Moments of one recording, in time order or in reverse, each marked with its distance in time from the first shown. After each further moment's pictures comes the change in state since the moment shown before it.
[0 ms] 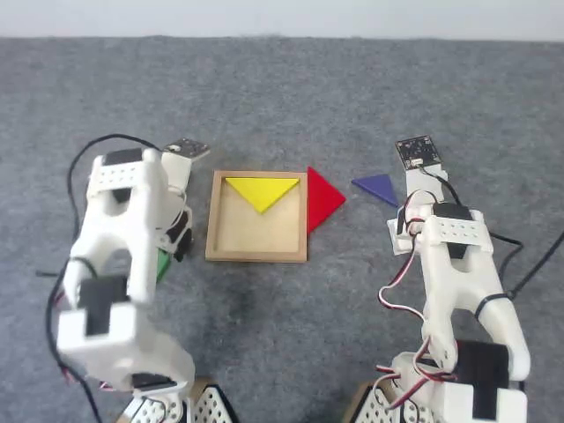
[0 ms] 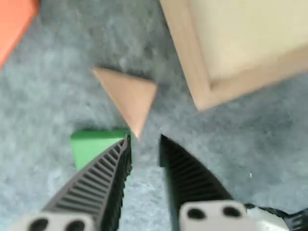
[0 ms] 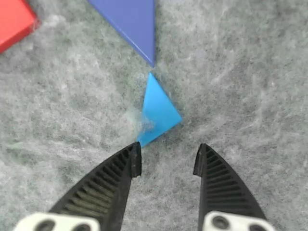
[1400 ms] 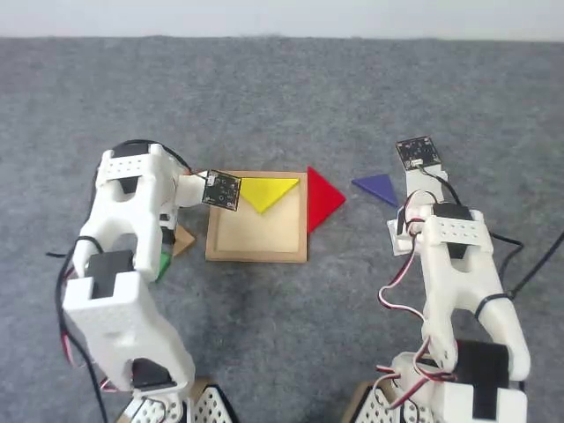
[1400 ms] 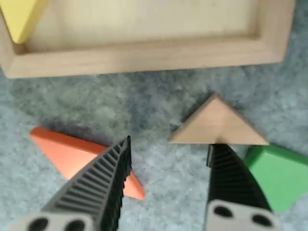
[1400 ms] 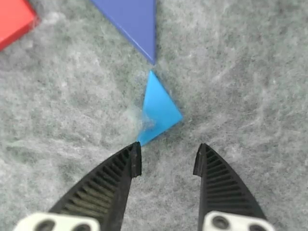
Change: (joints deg) left arm 0.4 12.3 -8.4 -19.3 -72.5; right arm 0.0 0.0 0.0 0.4 0.0
